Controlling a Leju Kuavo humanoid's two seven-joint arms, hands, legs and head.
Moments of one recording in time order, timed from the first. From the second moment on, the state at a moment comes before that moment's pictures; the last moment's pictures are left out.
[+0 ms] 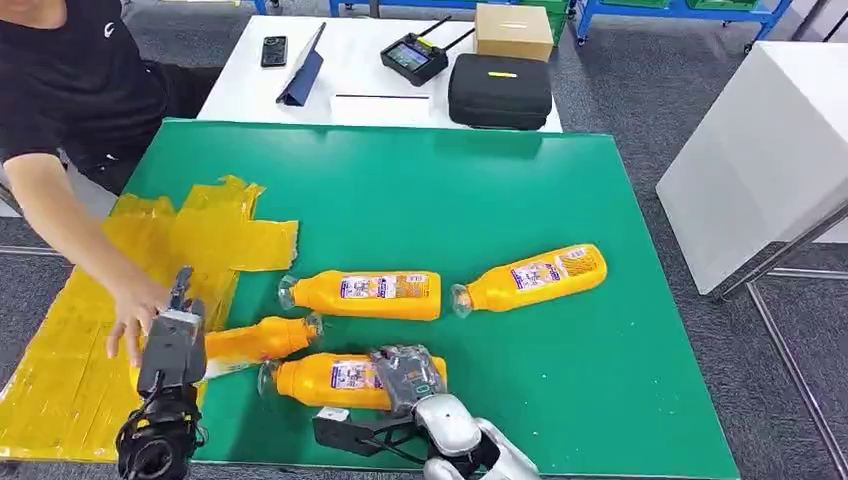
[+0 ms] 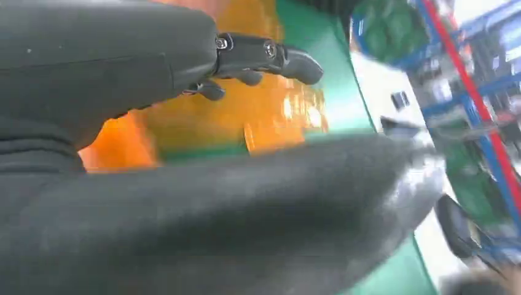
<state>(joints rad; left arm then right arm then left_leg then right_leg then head) 0.06 0.02 -0.13 -1.39 -0.15 0.23 -0.25 -0.18 0.11 0.65 -1.04 1.06 0.13 0.22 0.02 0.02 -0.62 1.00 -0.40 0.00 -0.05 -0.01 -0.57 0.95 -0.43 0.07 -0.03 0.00</state>
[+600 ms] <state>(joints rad) 0.13 0.02 -0.35 -1.62 0.16 0.06 -0.35 -0.07 0.09 0.51 -1.46 0.30 -0.17 -0.14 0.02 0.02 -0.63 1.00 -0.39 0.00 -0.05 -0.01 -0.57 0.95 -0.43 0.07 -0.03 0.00</state>
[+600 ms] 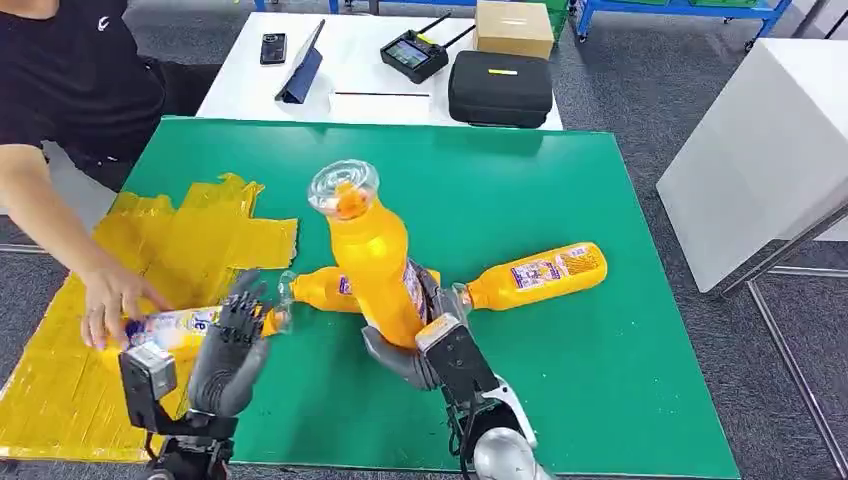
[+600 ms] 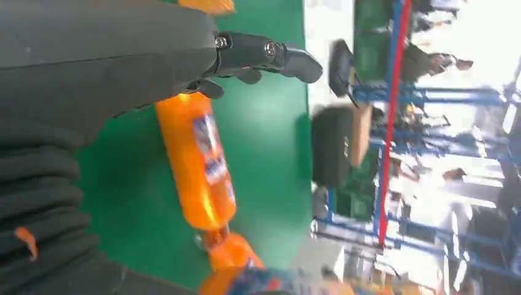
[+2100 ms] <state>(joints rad) 0.17 -0.02 -0.33 -1.70 0.22 0.17 -0.33 -0.44 0.25 0.93 -0.94 0.64 -0.12 0.00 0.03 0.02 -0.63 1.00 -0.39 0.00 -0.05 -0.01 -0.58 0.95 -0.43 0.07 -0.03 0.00</state>
